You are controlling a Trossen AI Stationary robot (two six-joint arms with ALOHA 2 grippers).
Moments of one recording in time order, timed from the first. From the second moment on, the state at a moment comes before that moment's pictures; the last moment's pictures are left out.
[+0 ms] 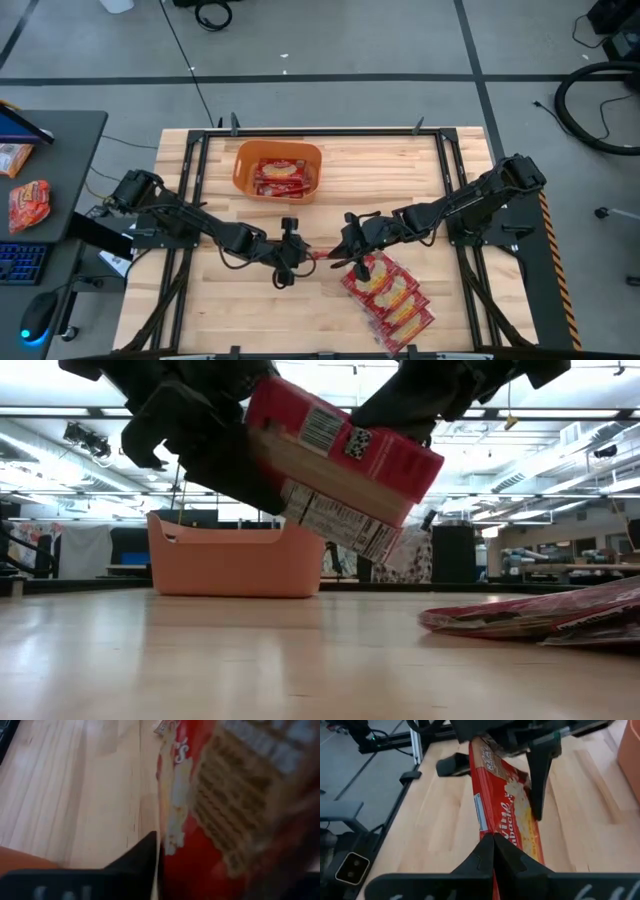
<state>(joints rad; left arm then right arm) -0.38 1.64 0.91 -0.06 -0.45 -0.02 0.28 1.54 0.89 0.15 0.05 0.27</state>
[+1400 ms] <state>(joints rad) 0.17 1.11 0.74 -0.25 -0.28 0.48 0.36 1.33 0.88 -0.26 0.40 0.30</state>
